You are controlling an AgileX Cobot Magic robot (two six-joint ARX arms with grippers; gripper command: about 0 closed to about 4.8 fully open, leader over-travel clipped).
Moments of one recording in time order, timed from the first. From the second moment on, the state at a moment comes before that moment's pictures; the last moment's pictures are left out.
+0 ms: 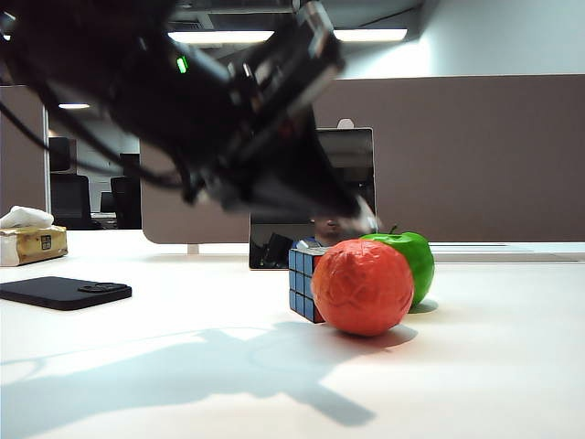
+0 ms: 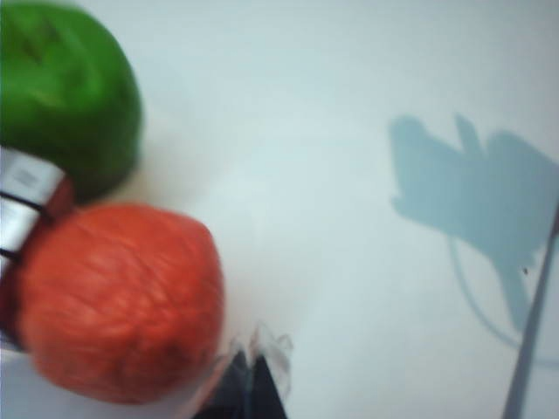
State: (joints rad) left arm -0.88 1.42 0.64 0.30 0.23 -0.17; right arm 0.41 0.46 0.72 -0.85 -0.20 0.05
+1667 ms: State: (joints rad) left arm -0.57 0.00 0.31 -0.41 -0.25 -0.04; right arm 0.39 0.00 0.02 0.17 0.15 0.03
